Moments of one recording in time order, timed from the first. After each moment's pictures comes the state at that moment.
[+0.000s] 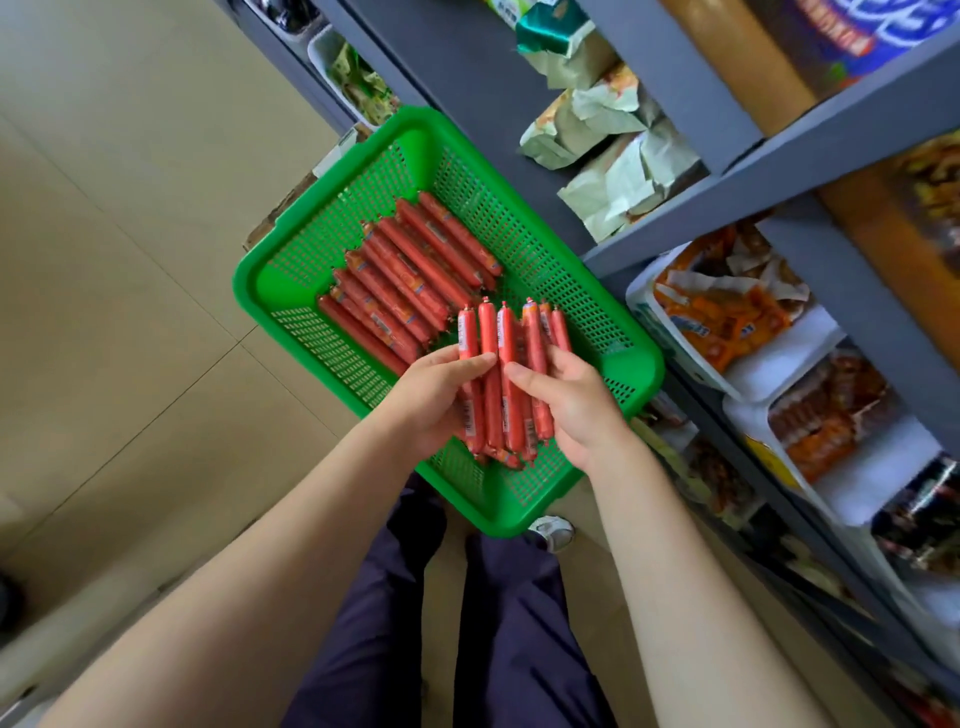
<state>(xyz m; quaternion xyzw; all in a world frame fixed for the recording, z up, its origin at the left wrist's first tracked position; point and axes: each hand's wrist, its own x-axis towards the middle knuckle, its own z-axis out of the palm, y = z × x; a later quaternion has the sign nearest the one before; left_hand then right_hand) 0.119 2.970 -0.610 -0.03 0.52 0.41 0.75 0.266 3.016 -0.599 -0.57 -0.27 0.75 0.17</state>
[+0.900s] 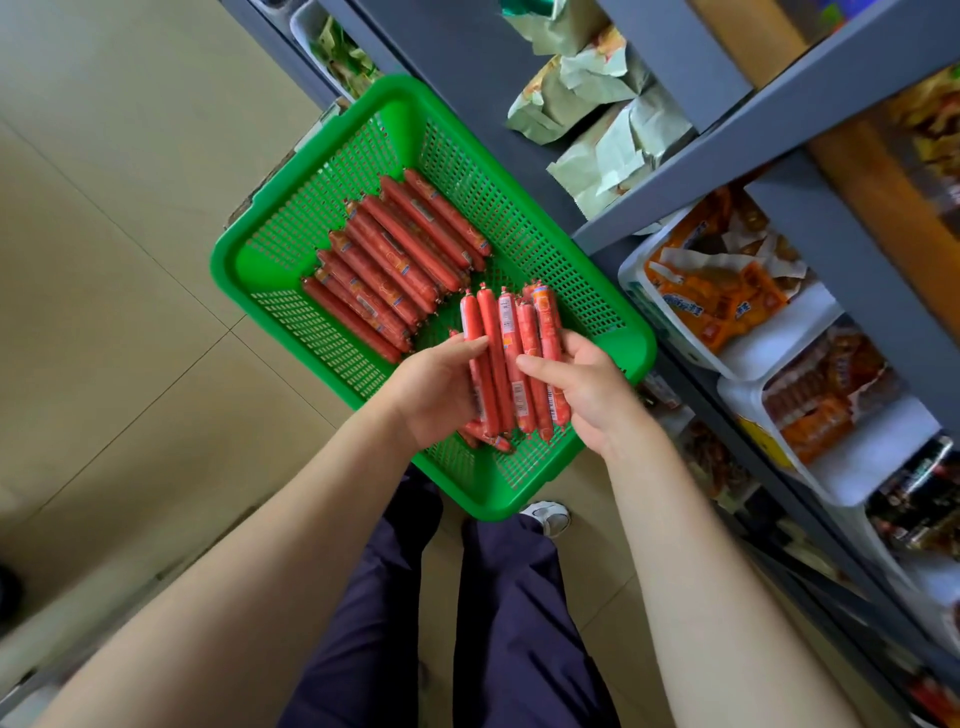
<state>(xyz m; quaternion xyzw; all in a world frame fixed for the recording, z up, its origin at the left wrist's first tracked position) 0.136 2.968 -0.617 -0.08 0.41 0.40 0.82 0.298 3.022 -0.610 -0.60 -0.28 0.74 0.13</state>
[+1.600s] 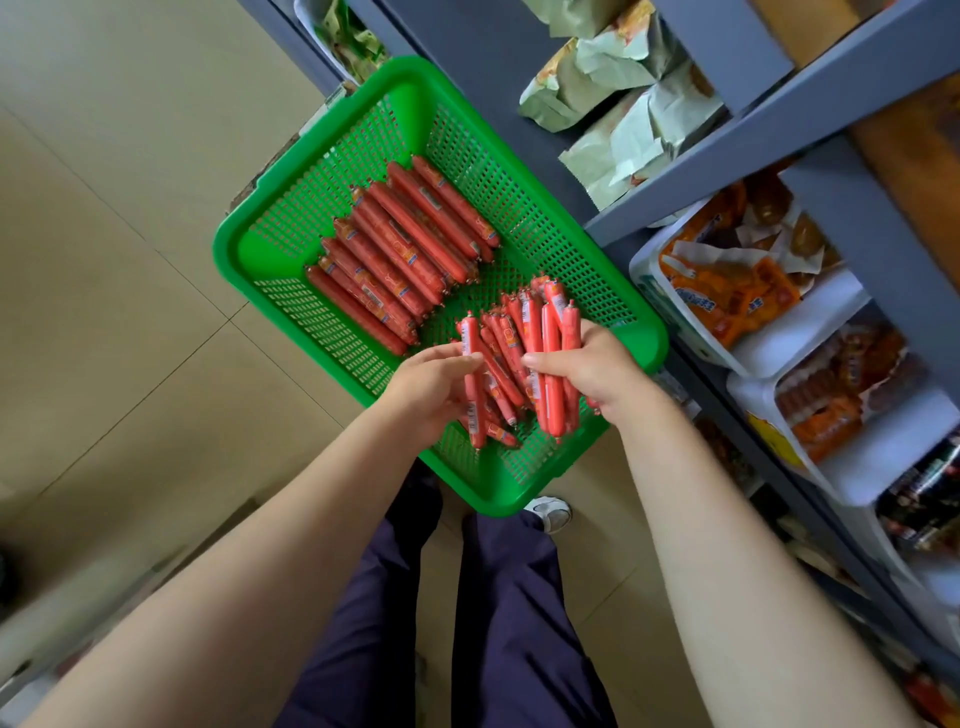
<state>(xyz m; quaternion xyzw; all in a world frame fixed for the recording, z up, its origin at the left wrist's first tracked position) 0.132 2.952 -0.647 -0.07 0.59 0.36 0.72 0.301 3.040 -0.638 -0.65 -0.41 0.64 0.01</state>
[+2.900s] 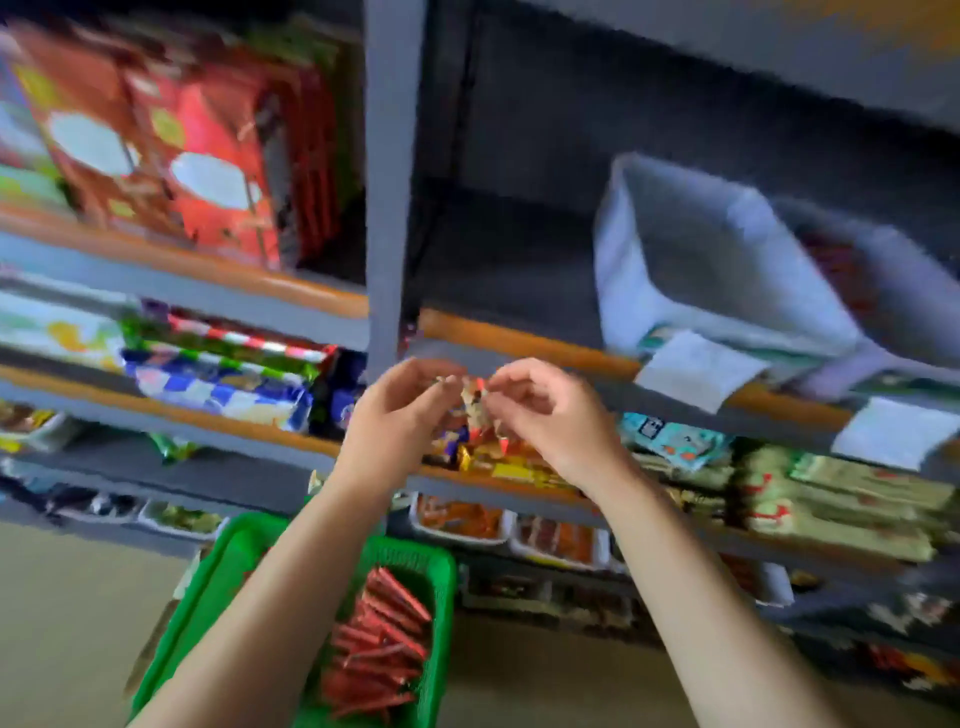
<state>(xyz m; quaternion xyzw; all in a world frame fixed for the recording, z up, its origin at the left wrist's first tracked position) 0.213 3.047 -0.184 0.52 0.44 0.44 0.58 0.380 3.018 -0.168 -0.61 -0.59 0.35 0.41</state>
